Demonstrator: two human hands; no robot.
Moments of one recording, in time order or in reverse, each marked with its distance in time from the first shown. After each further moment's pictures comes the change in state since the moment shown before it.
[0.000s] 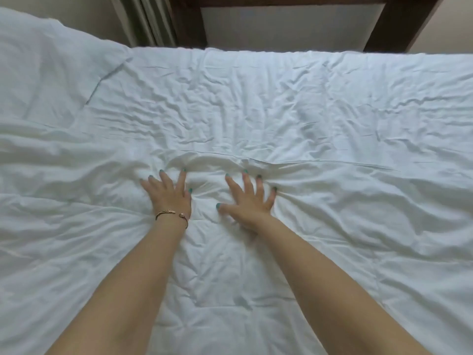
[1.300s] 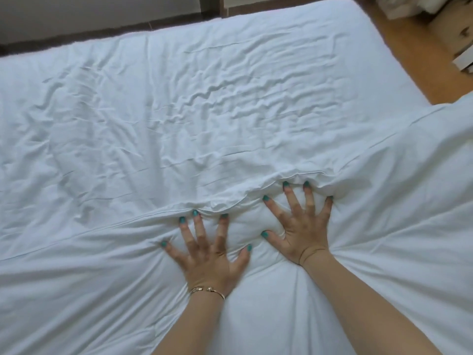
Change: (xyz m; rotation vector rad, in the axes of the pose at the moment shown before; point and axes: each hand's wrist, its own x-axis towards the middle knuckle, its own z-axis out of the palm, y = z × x) left_hand -0.190 0.457 -0.092 -0.464 0.241 0.618; right_hand -0.153 0.495 -0.141 -0.412 0.534 0.317
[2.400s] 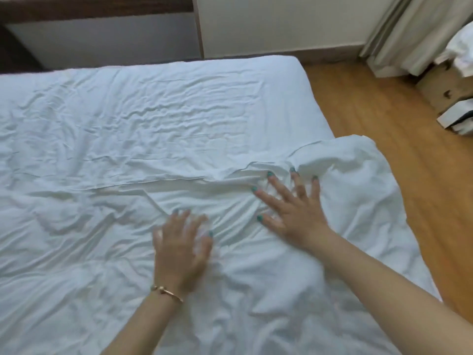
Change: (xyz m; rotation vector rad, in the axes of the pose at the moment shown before) left_hand -0.040 0.254 -0.044 -0.201 0.194 -0.034; right_hand -0.001 0.295 -0.070 -0.025 -0.034 -0.358
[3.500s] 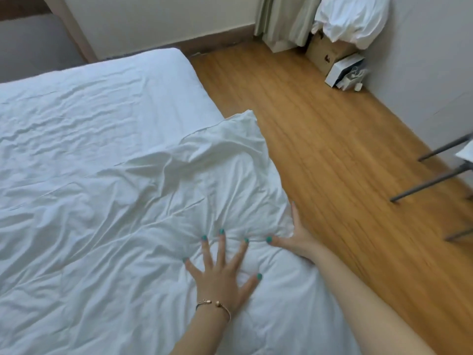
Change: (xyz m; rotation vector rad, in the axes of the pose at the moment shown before) left_hand -0.125 0.211 0.063 0.159 -0.658 0.295; right_hand -0.244 0.106 -0.003 1.018 -0.345 0.999
